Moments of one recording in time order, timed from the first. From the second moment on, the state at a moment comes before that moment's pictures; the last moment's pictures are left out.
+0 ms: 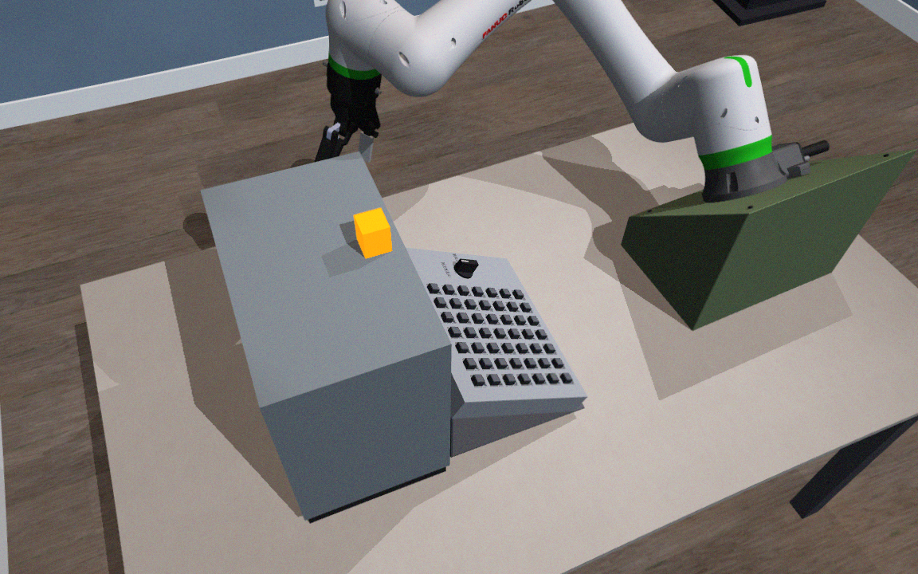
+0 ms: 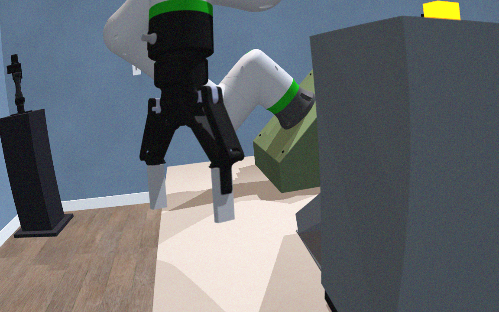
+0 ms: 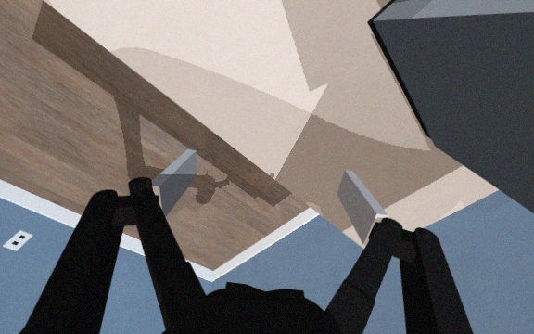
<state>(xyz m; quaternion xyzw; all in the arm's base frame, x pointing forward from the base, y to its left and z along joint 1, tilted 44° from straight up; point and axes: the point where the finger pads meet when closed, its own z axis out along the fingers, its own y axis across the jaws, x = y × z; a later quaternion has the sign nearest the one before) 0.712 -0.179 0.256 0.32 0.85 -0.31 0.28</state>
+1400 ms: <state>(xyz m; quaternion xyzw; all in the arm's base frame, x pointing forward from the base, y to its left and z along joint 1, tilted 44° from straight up) 0.560 -0.098 0.325 0.33 0.85 -0.30 0.29</state>
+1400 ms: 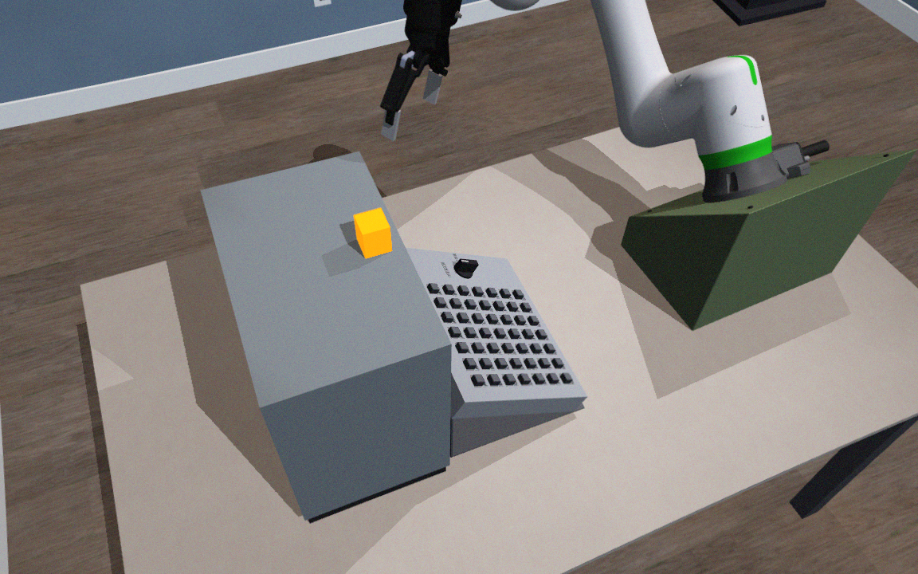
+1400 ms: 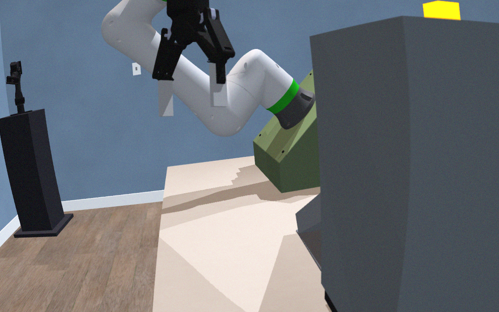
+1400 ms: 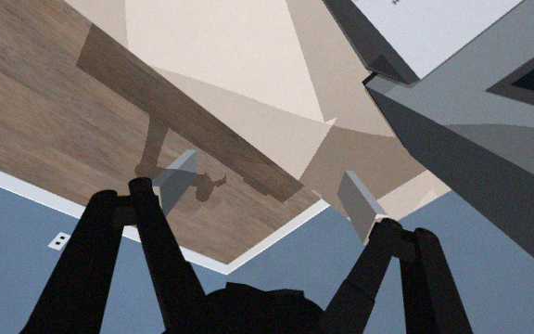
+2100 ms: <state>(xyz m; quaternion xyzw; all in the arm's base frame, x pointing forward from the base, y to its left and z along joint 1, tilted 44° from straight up) 0.518 0.000 0.179 0.42 0.81 -0.19 0.36</state>
